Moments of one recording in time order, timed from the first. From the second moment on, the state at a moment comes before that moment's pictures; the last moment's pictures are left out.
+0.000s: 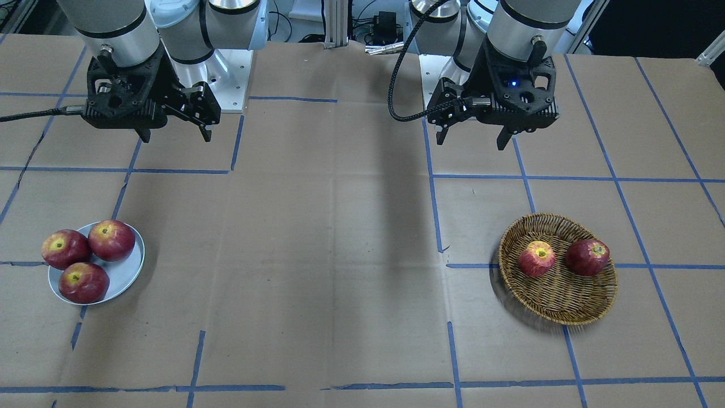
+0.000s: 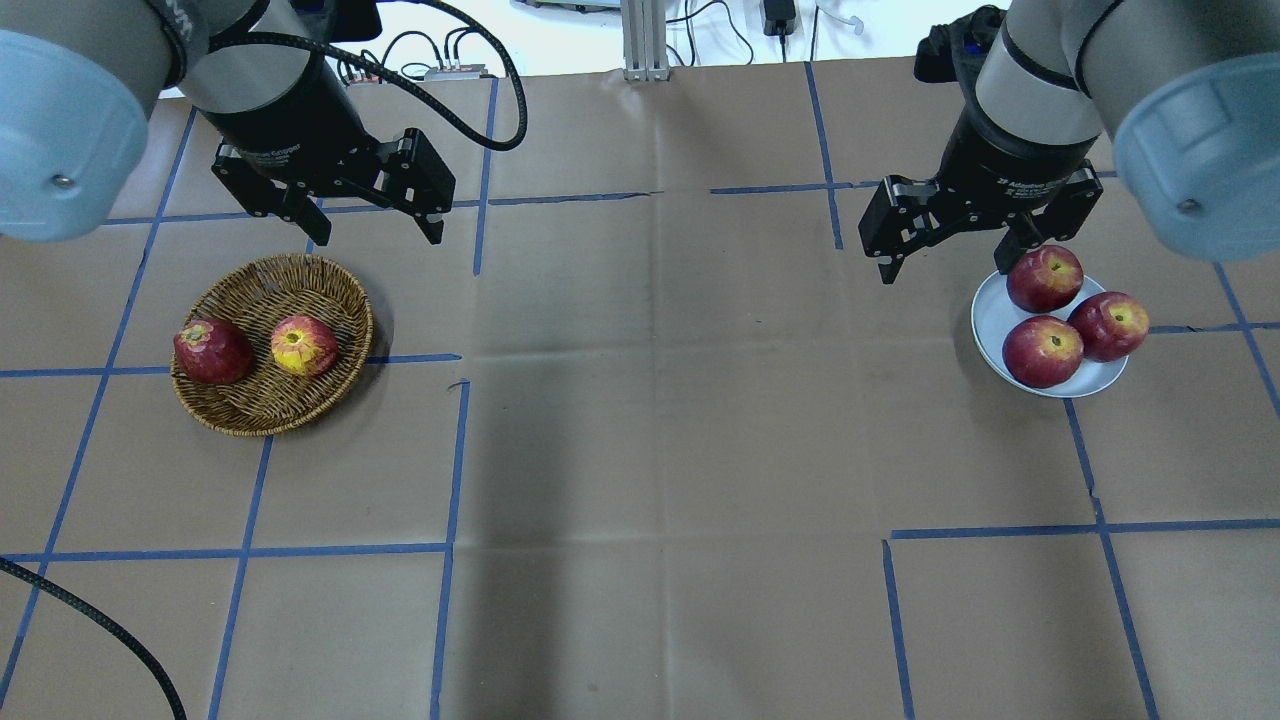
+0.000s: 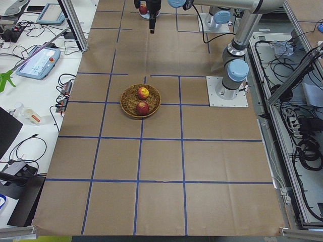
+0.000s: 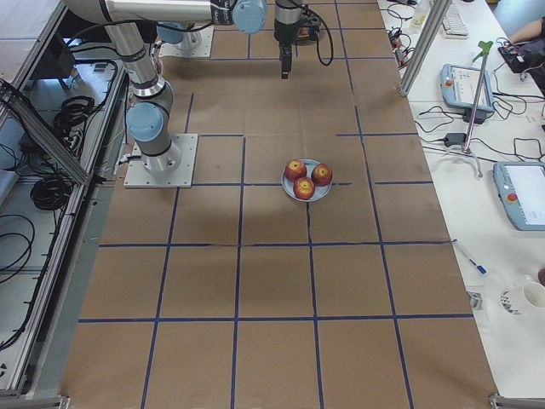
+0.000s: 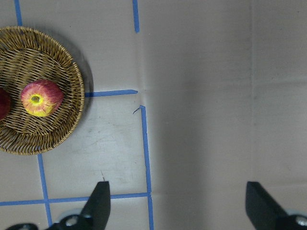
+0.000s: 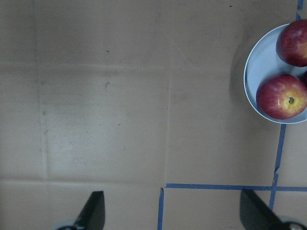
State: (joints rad) left arm -1.63 -1.58 -1.53 -1.57 1.54 0.00; right arm 1.58 -1.62 1.65 -1.58 -1.57 -0.03
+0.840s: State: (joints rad) left arm -1.63 -1.57 -1.53 -1.57 1.54 0.00; right arm 1.58 -1.62 1.64 -1.58 -1.57 -0.03
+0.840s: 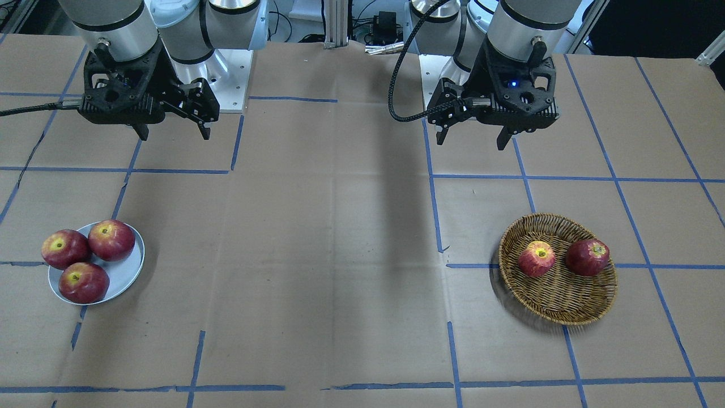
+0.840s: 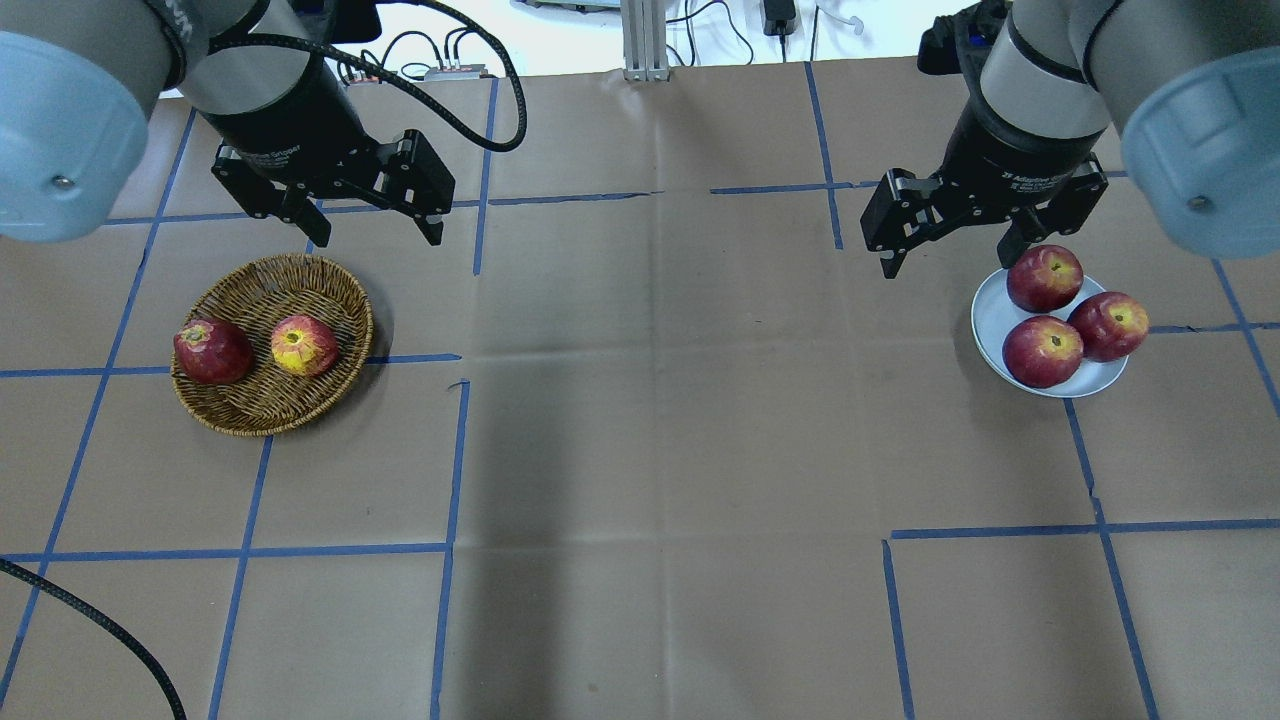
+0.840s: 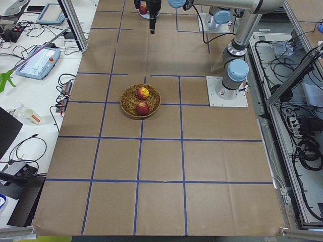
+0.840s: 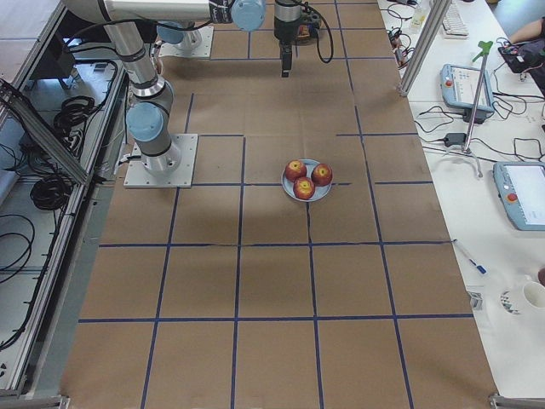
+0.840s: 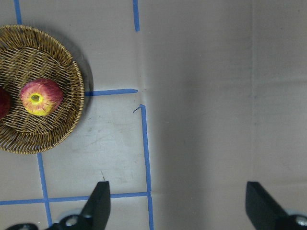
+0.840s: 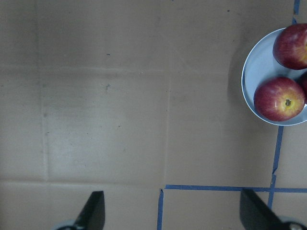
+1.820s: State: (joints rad) left arm -1.63 -1.56 -1.50 -1.60 1.55 0.01; right arm 1.58 -1.62 1.65 -1.58 -1.57 -0.03
